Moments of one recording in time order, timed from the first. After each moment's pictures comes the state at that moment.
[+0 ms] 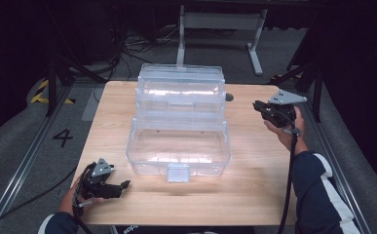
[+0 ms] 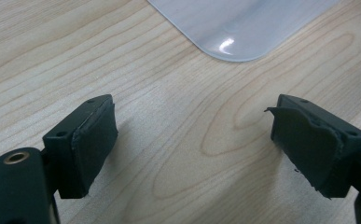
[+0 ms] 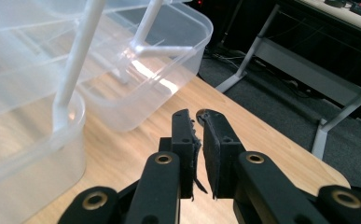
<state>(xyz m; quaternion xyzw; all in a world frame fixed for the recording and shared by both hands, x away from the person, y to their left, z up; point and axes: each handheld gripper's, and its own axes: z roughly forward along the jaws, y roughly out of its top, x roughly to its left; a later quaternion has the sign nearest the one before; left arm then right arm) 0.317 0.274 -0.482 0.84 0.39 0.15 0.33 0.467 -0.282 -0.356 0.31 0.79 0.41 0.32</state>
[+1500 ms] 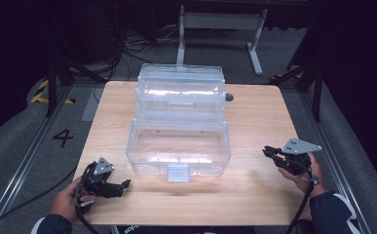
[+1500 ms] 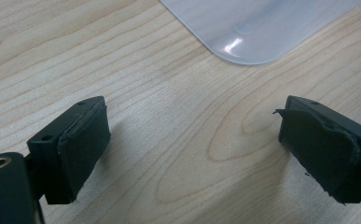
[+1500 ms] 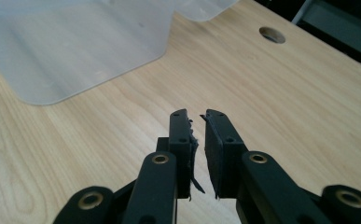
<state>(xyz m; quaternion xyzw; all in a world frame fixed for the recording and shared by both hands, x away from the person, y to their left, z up) 0.318 0.270 -0.482 0.83 0.42 0.16 0.32 0.365 -0.322 -0.426 0.29 0.84 0.39 0.25</state>
